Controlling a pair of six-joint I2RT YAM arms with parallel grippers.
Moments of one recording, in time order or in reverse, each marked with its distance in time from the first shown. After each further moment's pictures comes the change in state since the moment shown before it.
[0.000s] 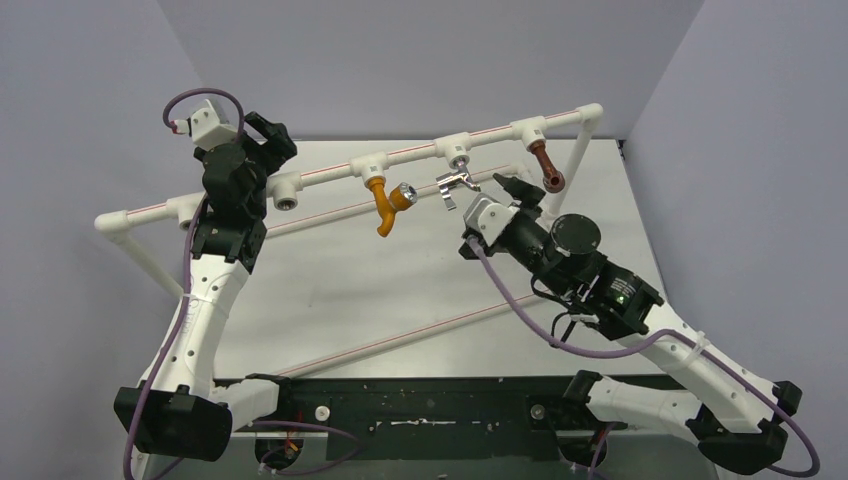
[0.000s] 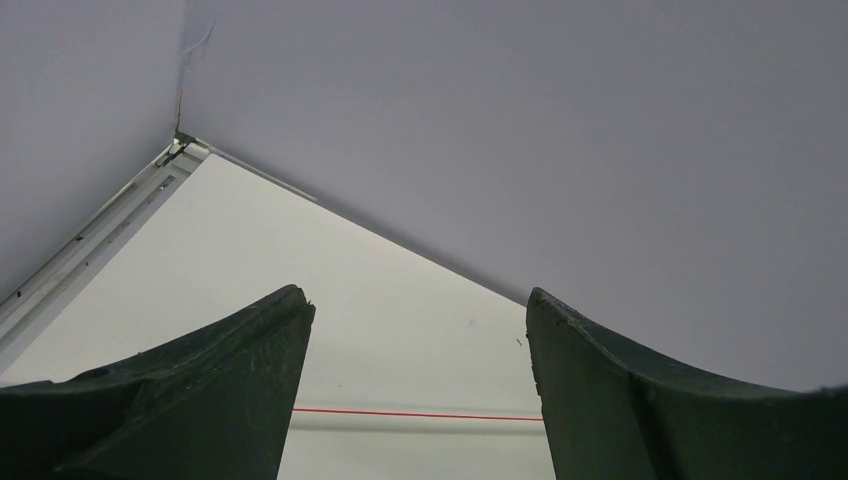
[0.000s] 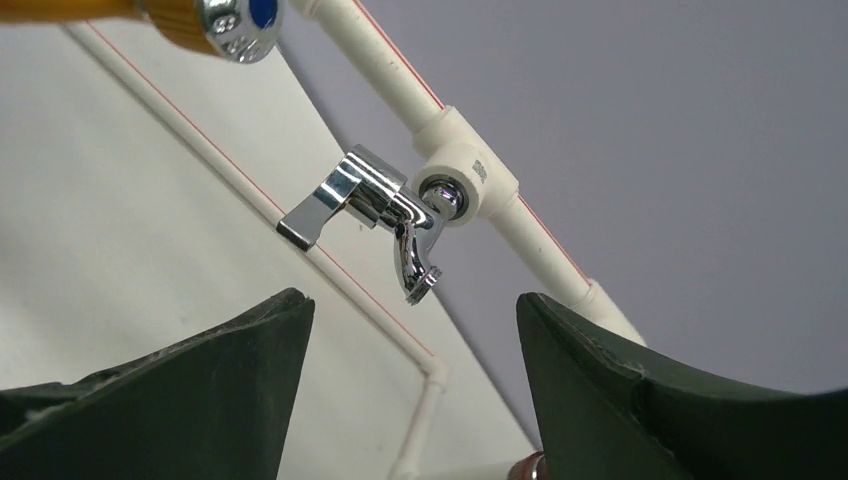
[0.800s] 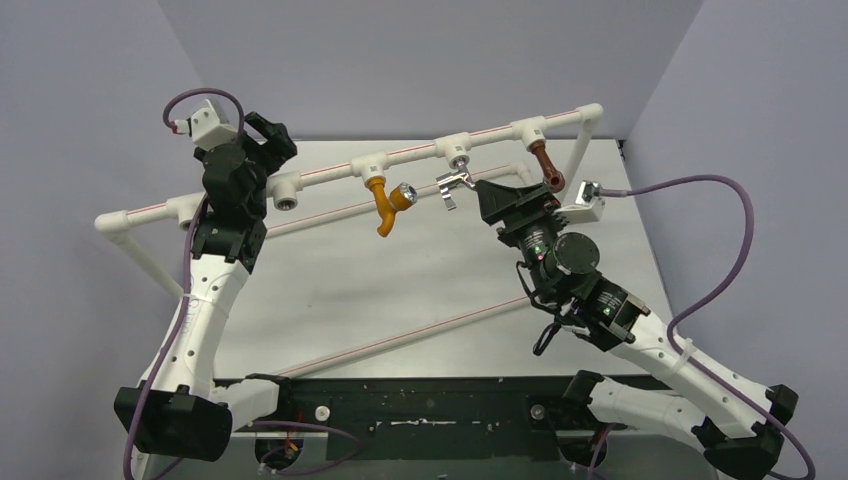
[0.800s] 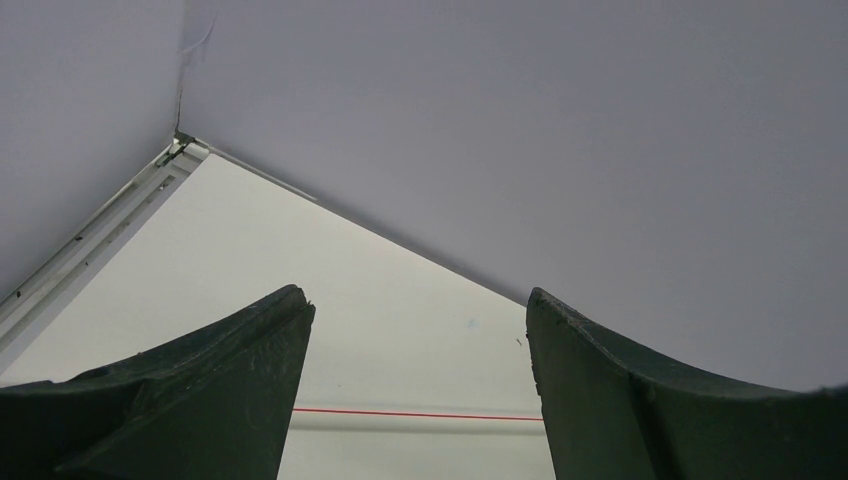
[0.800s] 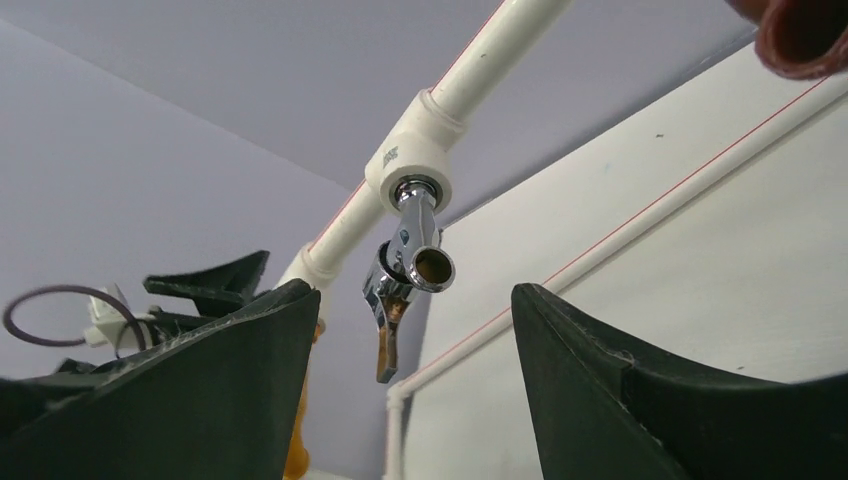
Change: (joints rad) left arm 0.000 0.000 0.000 0.000 0.000 0.000; right arm 0.001 -0.047 -0.195 0.233 0.456 1.654
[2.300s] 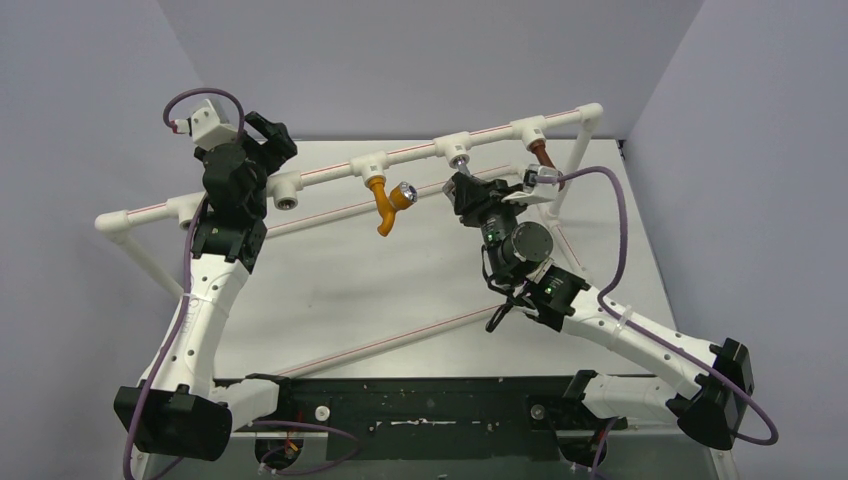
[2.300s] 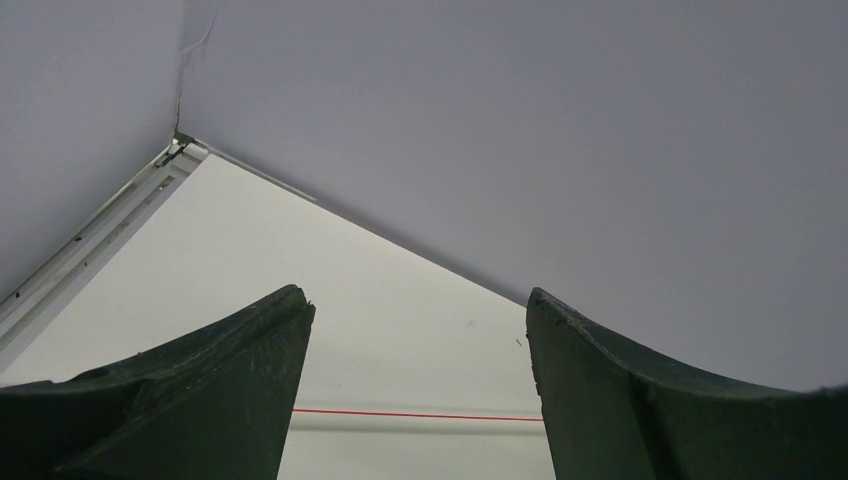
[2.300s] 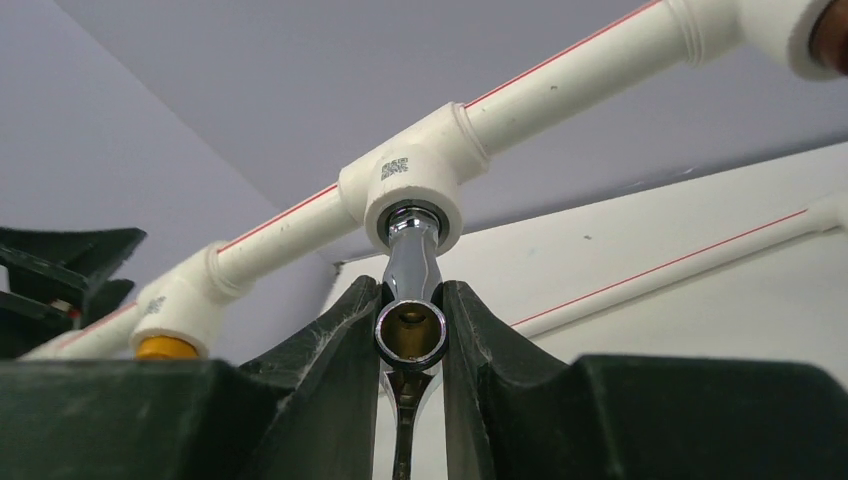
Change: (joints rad) left arm -0.002 0.002 0.001 0.001 0.000 0.000; right arm 0.002 0.236 -0.035 0.433 0.002 -0.628
